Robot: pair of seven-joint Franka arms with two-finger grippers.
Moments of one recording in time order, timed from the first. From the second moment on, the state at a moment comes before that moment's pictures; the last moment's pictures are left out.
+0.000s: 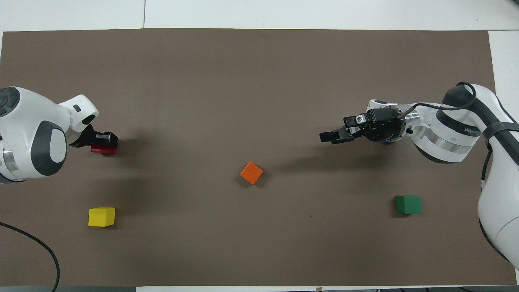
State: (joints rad) left arm 0.07 0.28 -0.03 -2.01 -0.03 2.18 0.18; right arm -0.02 0.48 -0.02 -1.94 1.72 1.15 -0.65
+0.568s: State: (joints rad) left arm 0.05 0.23 -0.09 -1.67 -0.25 1.73 -0.39; right arm 0.04 0.48 -0.03 -1.94 1.76 1.18 -0.64
